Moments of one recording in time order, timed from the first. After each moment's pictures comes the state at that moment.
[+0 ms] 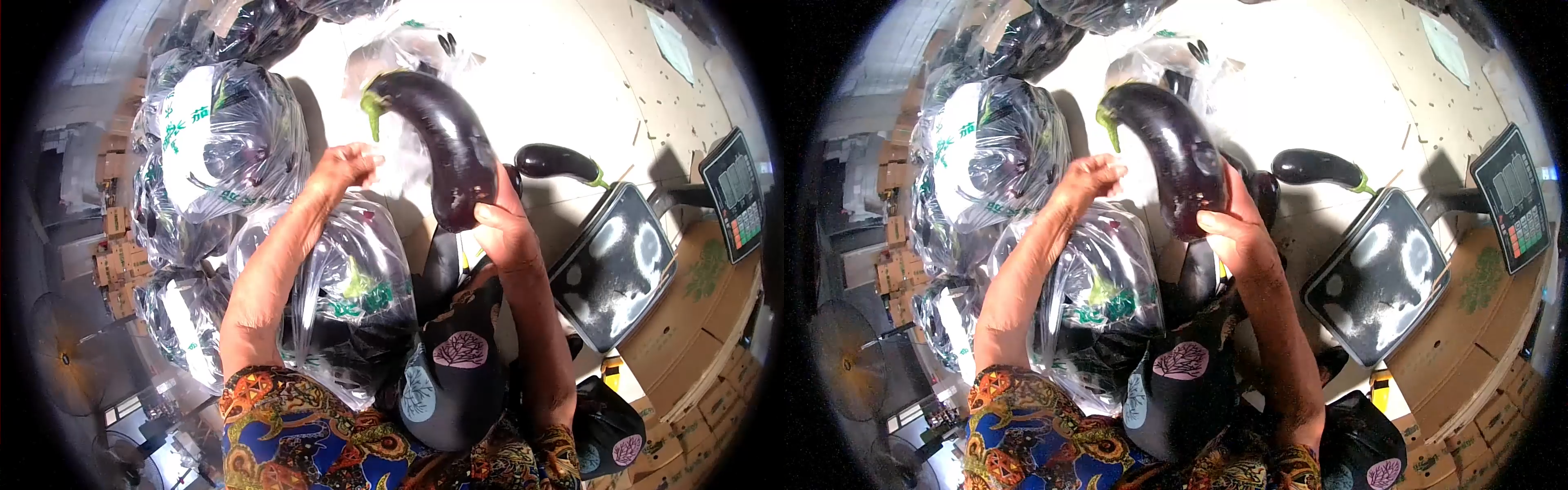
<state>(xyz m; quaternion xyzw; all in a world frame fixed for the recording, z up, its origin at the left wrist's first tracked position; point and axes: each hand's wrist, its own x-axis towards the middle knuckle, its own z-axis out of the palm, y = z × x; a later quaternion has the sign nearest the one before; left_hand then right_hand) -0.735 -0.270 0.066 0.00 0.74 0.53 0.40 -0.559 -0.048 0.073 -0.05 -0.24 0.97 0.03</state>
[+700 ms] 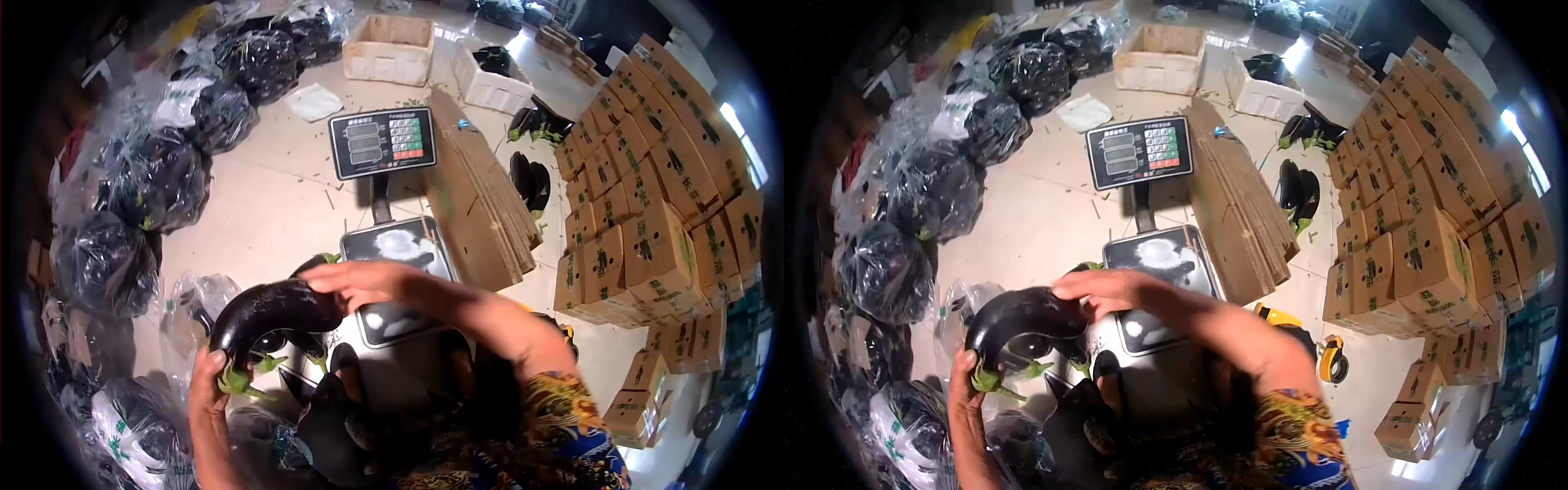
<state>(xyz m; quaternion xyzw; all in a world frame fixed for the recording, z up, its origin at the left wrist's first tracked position) -0.629 -0.137 0.228 0.19 0.59 0.59 0.52 -0.400 0.110 0.198 -0.14 -0.48 0.86 -0.07</state>
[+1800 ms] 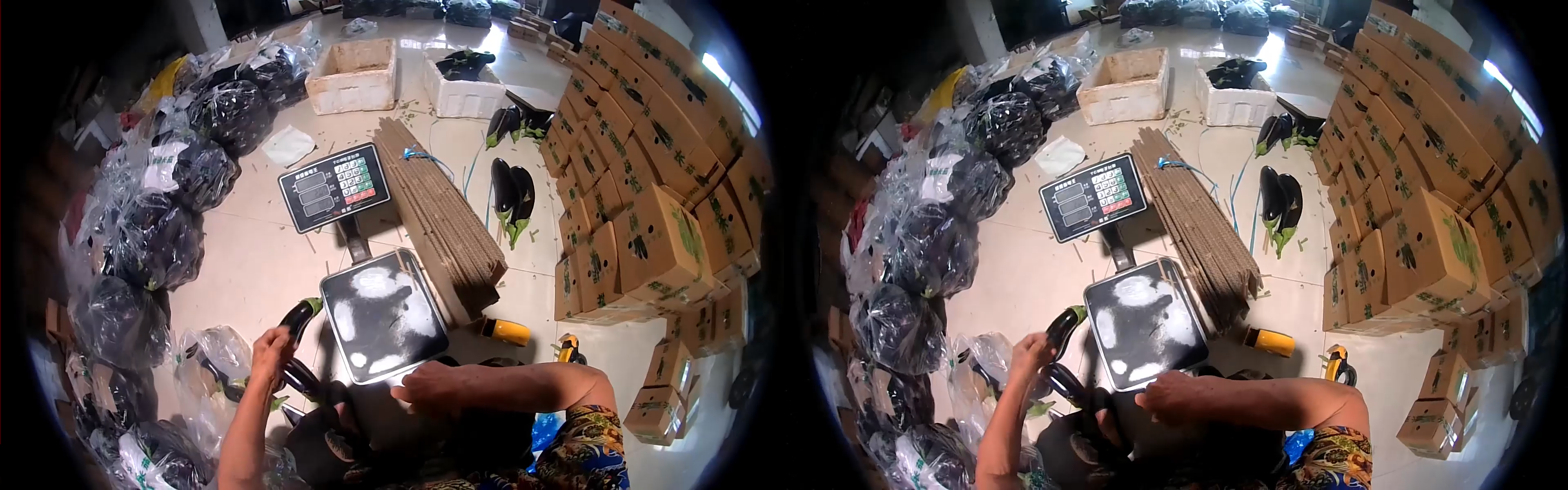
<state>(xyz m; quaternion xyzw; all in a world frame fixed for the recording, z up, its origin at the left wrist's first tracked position) -0.570 0.007 0.104 0.23 0.67 0.49 0.50 -0.227 0.059 0.194 -0.12 -0.92 0.34 -0.17</state>
